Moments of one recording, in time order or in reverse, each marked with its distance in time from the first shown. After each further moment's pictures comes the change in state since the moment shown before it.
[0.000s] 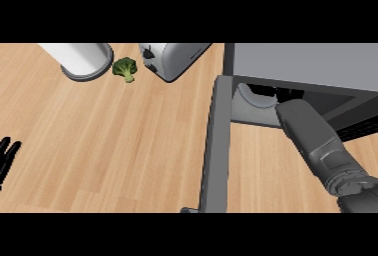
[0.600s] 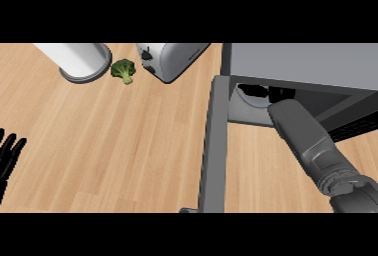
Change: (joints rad) left arm -0.025 -0.001 -0.010 0.032 -0.021 0.001 -0.019; right arm -0.014 0.035 0.015 0.005 0.022 0.008 0.013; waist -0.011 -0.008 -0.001
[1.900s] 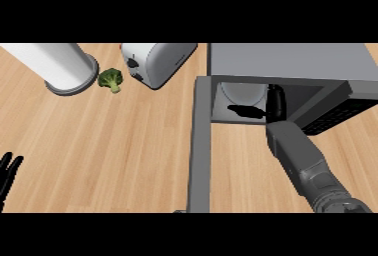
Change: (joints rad) left arm 0.128 -0.071 -0.014 -0.116 -0.031 -0.002 -0.034; right arm 0.172 0.053 -0.112 -0.108 -0.102 0.301 -0.213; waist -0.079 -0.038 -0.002
